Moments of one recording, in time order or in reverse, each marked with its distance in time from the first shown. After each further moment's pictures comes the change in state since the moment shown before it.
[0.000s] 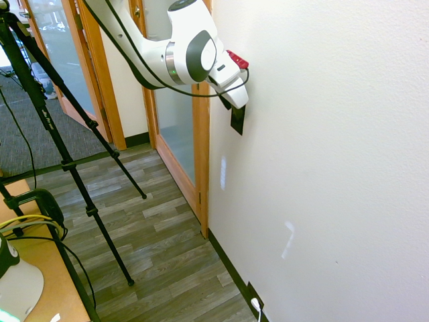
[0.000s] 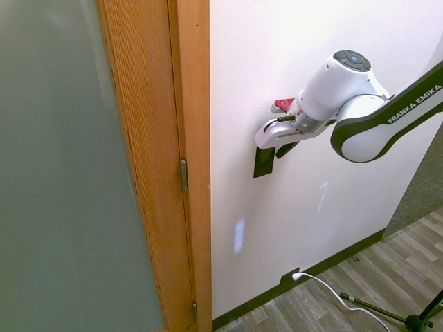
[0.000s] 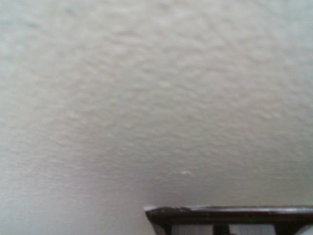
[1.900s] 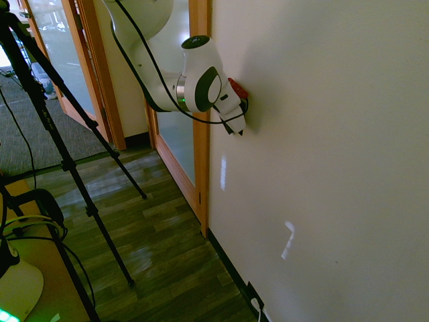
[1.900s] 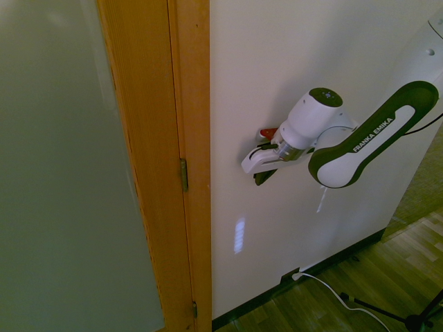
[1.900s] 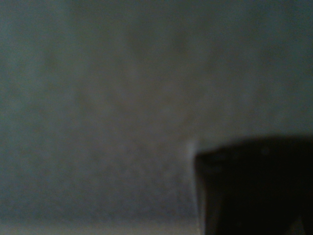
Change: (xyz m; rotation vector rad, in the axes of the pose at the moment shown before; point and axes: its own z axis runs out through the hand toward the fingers) arm -0.020 0.014 0.076 -0.005 -0.075 0.035
